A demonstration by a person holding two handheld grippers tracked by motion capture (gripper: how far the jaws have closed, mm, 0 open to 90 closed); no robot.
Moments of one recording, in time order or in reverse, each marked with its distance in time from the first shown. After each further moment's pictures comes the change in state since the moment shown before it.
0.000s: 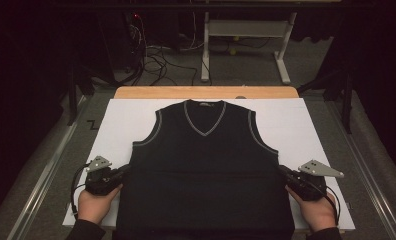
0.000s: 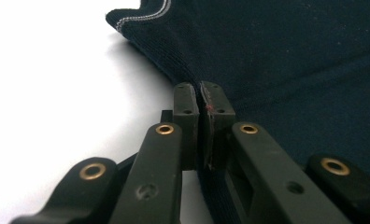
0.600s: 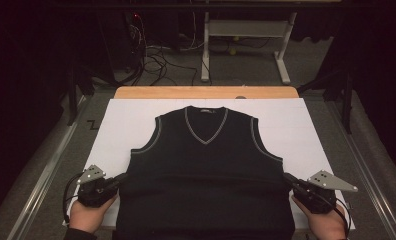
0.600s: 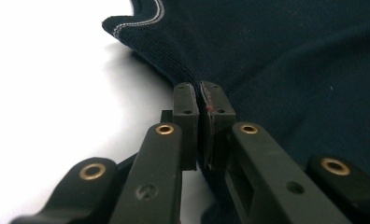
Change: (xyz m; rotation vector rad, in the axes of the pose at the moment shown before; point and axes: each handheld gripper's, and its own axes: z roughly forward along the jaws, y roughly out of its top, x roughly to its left) left arm -0.013 -0.016 -0.028 0.004 -0.044 0.039; right arm 0.009 -0.011 -0.032 -0.046 0.028 -0.010
